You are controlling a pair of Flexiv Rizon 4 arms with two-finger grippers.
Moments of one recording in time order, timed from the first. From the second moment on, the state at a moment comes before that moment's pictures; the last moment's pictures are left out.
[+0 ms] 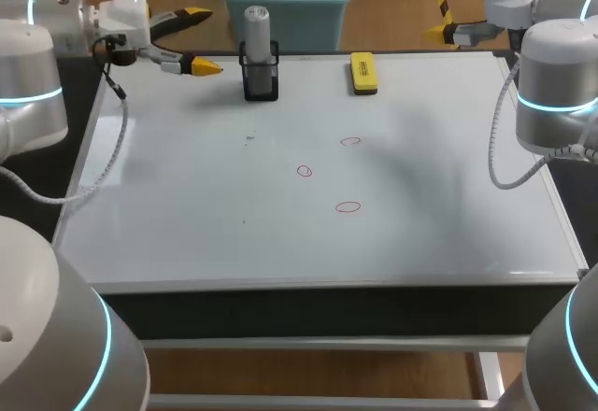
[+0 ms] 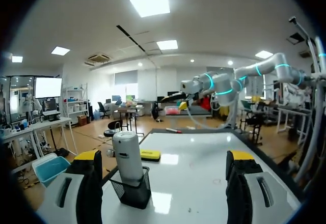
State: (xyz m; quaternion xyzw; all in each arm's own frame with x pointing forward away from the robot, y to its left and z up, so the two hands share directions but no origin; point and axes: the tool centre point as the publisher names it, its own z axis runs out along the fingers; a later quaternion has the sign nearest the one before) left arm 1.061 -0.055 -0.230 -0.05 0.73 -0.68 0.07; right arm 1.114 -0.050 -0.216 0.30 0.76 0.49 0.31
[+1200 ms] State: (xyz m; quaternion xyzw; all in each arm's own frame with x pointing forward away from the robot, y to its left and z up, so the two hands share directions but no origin) left arm 1.128 -0.127 -0.262 -0.05 0.69 -0.72 0.05; right arm 1.114 -0.050 -0.216 0.30 0.76 0.49 0.31
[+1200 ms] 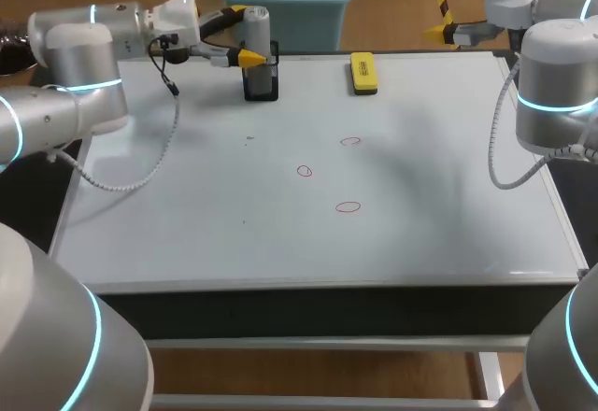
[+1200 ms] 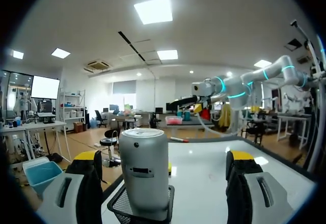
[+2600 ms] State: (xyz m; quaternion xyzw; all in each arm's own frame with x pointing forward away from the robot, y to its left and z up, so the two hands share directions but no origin) left arm 1.144 -0.154 -0.276 -0.04 0.69 -0.72 0.03; right arm 1.114 -0.050 -0.216 0.30 0.76 0.49 0.31
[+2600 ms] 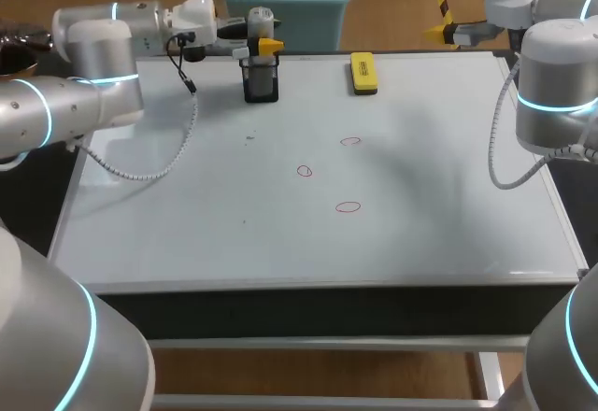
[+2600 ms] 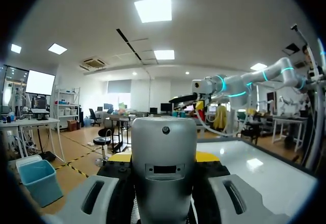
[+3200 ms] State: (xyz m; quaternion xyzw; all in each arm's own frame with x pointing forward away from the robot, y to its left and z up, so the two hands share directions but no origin) left arm 1.139 -0.152 -0.245 -0.01 0.68 -0.73 0.04; right arm 1.114 -0.050 -0.216 0.30 0.76 0.49 0.31
